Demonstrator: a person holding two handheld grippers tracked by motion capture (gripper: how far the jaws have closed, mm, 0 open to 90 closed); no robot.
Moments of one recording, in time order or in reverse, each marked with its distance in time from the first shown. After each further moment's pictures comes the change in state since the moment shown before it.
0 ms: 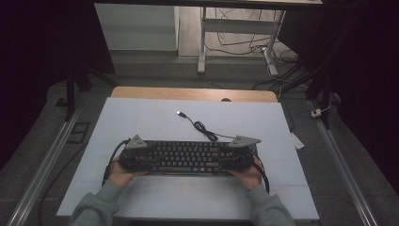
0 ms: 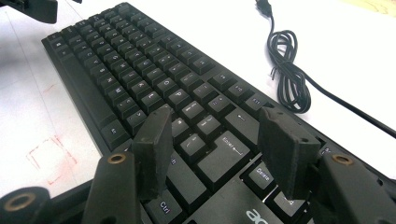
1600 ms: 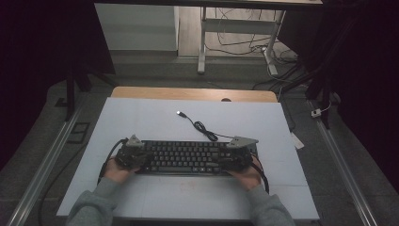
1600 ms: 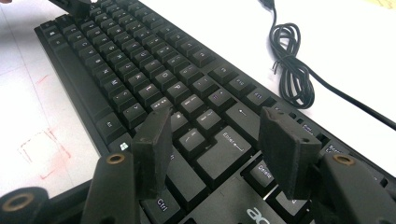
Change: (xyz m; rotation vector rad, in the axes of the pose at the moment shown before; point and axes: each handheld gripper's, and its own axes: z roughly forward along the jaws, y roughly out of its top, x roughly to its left) left arm 0.026 -0.013 0.012 0.144 0.069 -0.004; right arm 0.001 -0.001 0.004 0.032 -0.010 -0.019
